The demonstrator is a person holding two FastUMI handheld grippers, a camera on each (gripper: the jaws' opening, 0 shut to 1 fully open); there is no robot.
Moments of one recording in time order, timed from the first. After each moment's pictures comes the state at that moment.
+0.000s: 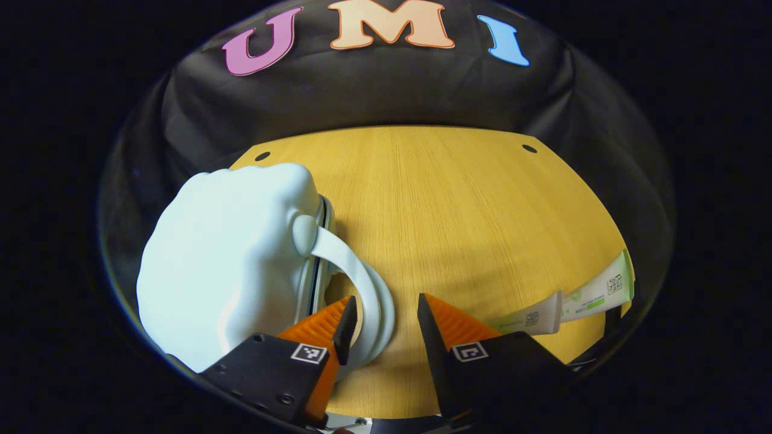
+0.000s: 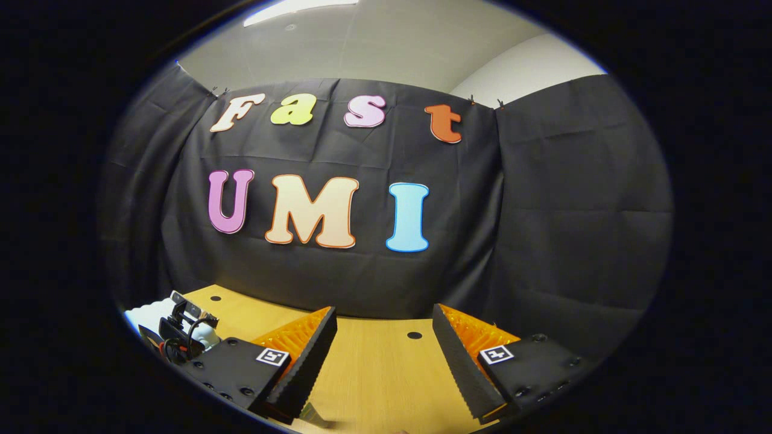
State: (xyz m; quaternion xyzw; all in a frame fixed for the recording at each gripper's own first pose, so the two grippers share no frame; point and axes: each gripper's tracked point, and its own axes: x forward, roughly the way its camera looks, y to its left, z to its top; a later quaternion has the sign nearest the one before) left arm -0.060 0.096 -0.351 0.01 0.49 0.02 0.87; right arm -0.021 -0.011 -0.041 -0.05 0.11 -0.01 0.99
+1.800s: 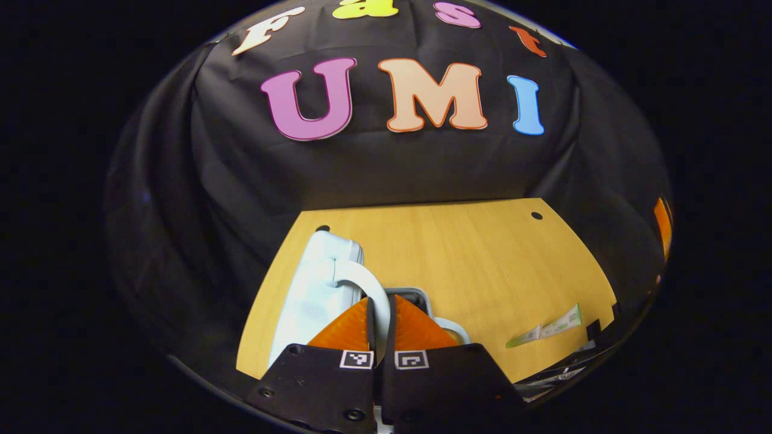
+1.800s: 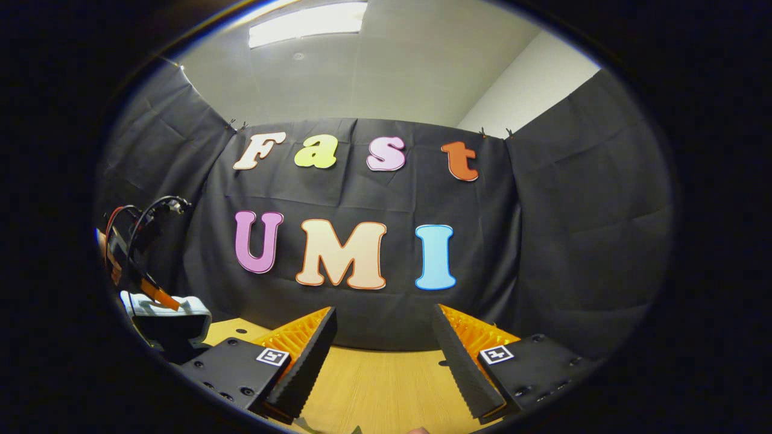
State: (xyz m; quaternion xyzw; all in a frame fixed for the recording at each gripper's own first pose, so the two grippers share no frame) left arm -0.016 0.257 -0.130 0.03 0.37 0.03 0.93; right arm 0.007 0.032 -0.009 -0.01 0.00 0.03 1.00
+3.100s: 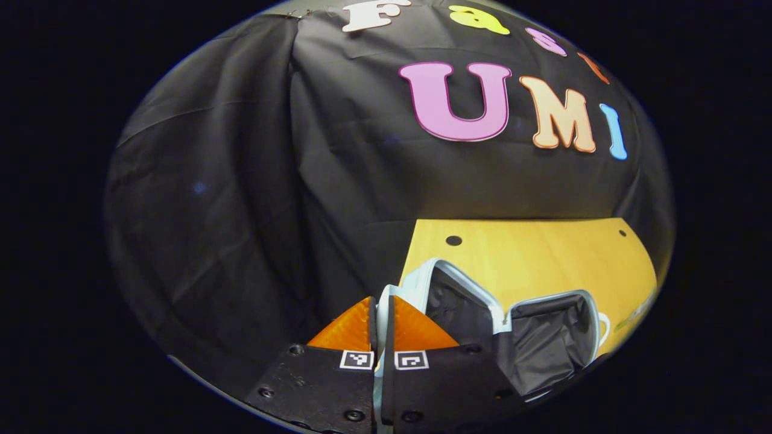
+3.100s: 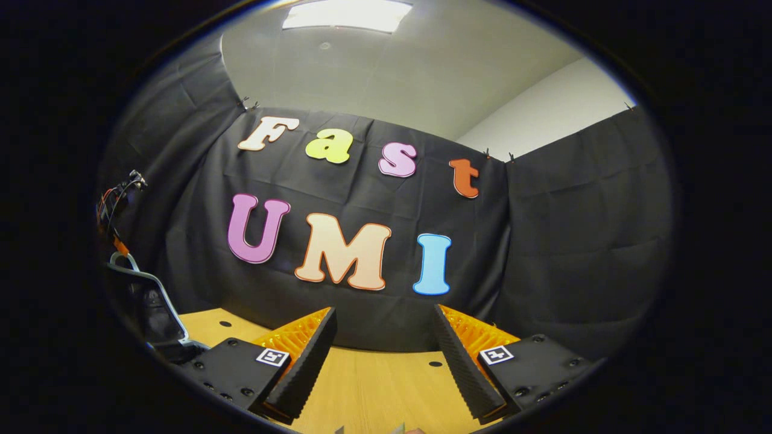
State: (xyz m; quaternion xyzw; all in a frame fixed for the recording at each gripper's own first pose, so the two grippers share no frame) left arm -0.038 0.580 -0.165 0.06 0.34 0.17 0.92; right arm -0.003 0.029 -0.004 -0.09 -0.01 -0.02 1.00
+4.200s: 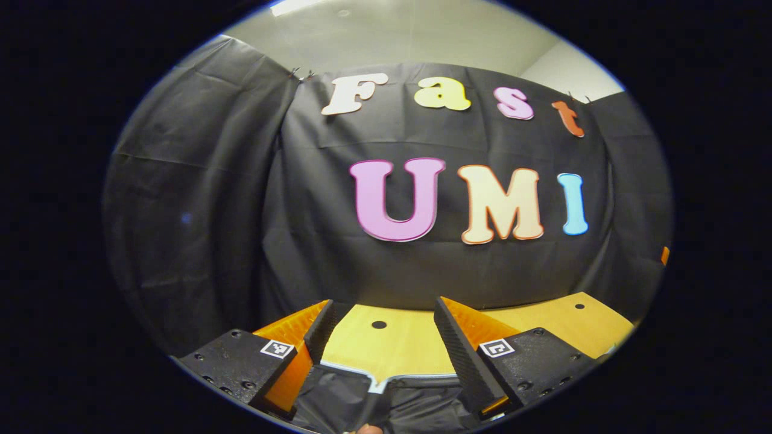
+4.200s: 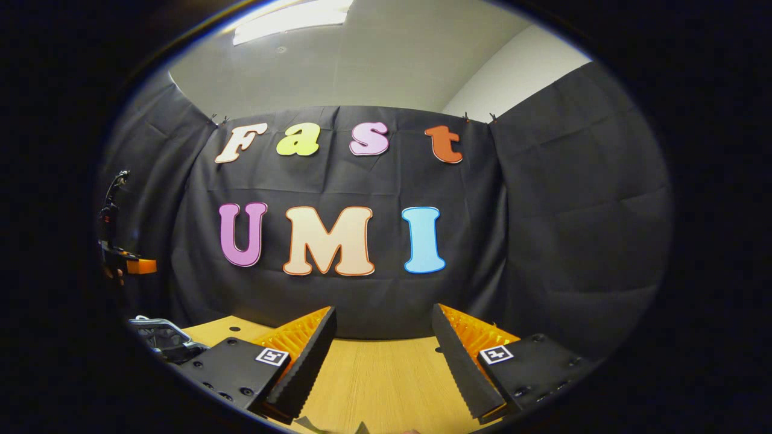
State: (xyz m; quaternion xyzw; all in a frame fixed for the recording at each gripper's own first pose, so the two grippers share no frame) left arm 0.022 0.340 -0.072 0.02 0.09 0.12 0.99; right arm -0.003 0.024 -0.027 0.01 0.03 0.01 1.00
